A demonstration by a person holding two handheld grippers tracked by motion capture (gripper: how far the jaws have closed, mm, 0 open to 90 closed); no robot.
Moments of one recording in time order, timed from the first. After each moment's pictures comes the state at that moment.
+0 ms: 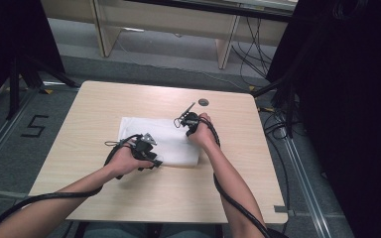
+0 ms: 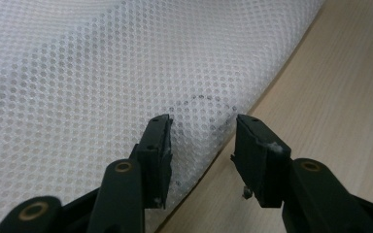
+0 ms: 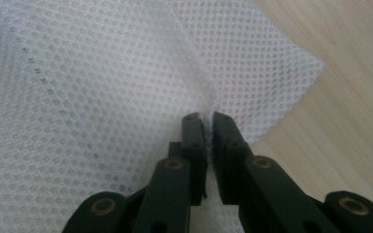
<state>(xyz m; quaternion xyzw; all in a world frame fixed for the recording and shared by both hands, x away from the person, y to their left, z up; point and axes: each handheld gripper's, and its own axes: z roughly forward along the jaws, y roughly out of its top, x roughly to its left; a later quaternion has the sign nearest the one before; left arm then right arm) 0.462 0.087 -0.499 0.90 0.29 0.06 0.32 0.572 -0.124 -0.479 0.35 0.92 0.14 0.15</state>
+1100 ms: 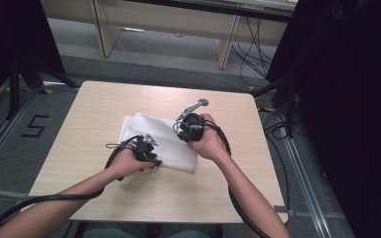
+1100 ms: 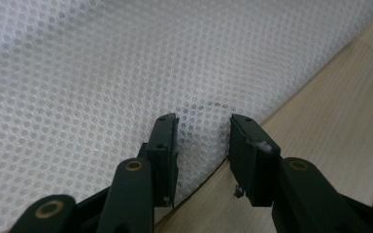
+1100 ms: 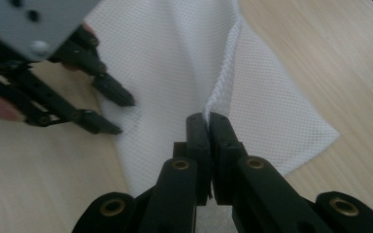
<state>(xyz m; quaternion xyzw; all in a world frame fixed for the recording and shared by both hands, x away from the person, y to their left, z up) 0.454 0.080 -0.502 0.87 0.34 0.08 0.34 0.479 -0.119 -0.390 0.25 0.92 0.27 0.13</state>
